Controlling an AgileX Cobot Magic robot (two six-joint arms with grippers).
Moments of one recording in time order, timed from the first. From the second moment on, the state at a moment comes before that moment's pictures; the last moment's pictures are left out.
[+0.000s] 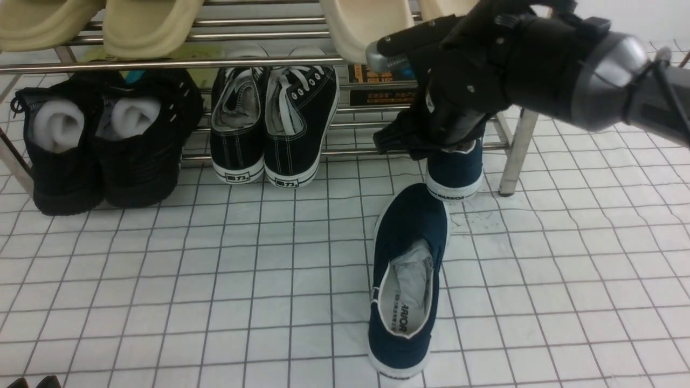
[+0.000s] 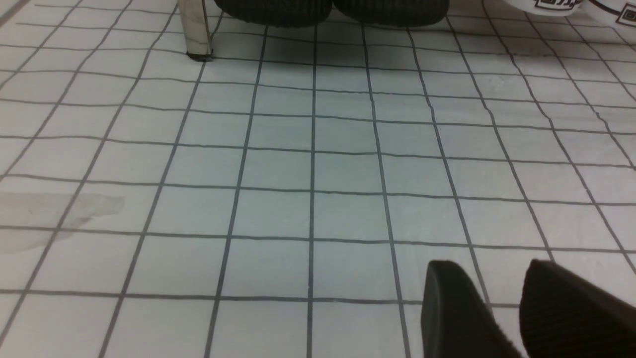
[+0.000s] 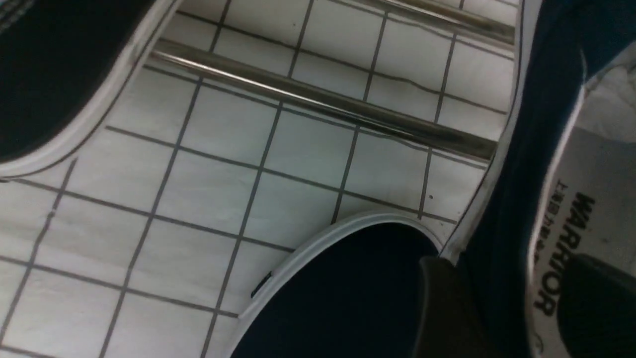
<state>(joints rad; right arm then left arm) 0.62 1.99 -1.72 -0.37 0.85 0.52 -0.07 -0.01 0.02 0.11 0.38 -0.17</state>
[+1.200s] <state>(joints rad) 0.66 1.61 -1.17 -0.09 0.90 0.49 -0.07 -0.01 0.02 0.11 0.38 -0.17</state>
